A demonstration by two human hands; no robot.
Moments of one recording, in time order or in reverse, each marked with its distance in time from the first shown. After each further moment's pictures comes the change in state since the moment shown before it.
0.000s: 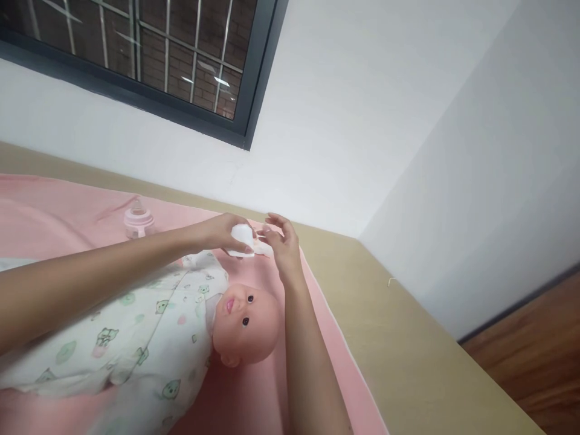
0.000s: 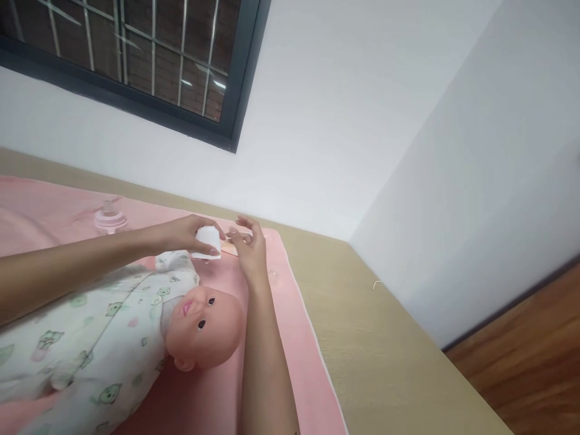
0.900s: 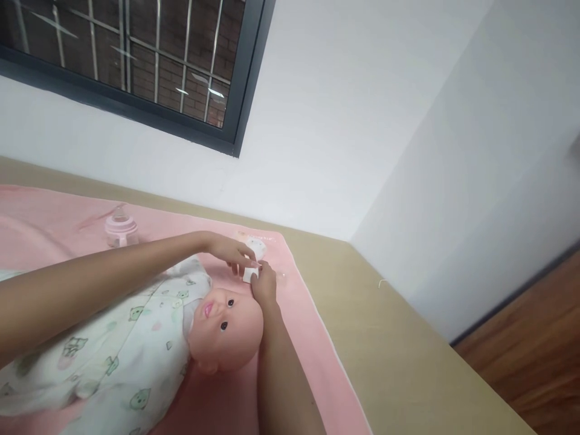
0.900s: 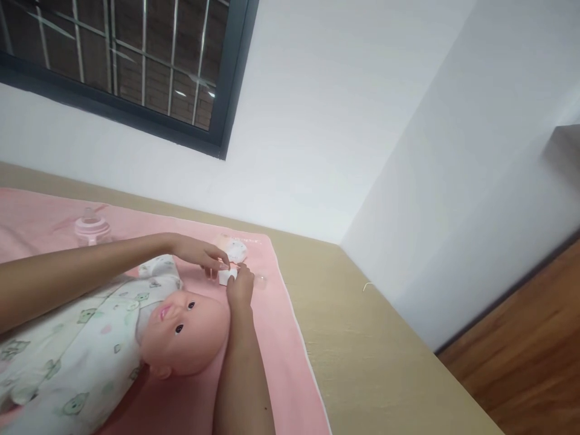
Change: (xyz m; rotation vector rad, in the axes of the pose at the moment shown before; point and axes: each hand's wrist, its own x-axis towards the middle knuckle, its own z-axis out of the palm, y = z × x) left_hand 0.060 -0.010 0.020 0.278 -0.633 -0.087; right_hand -0.019 0.124 -0.045 -0.861 0.060 0.169
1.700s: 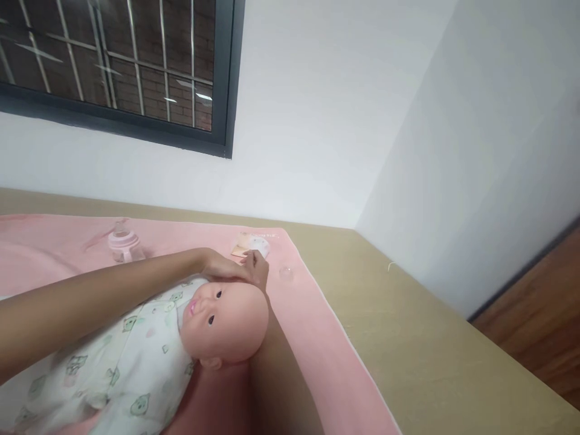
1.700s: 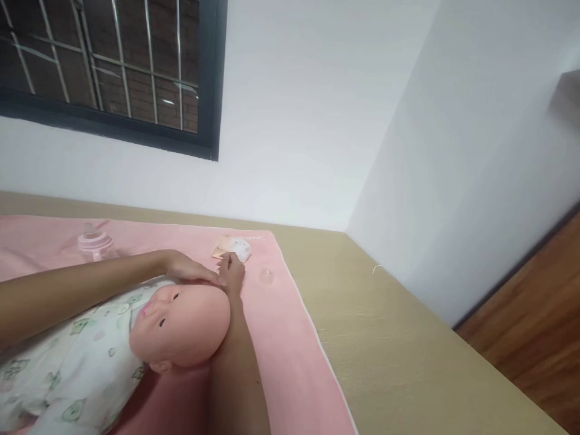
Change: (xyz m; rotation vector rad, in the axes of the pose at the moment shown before) left_hand -0.005 0.003 0.032 -0.106 -0.074 -0.023; right_hand -0.007 -0.063 0.017 0.355 0.167 -0.014
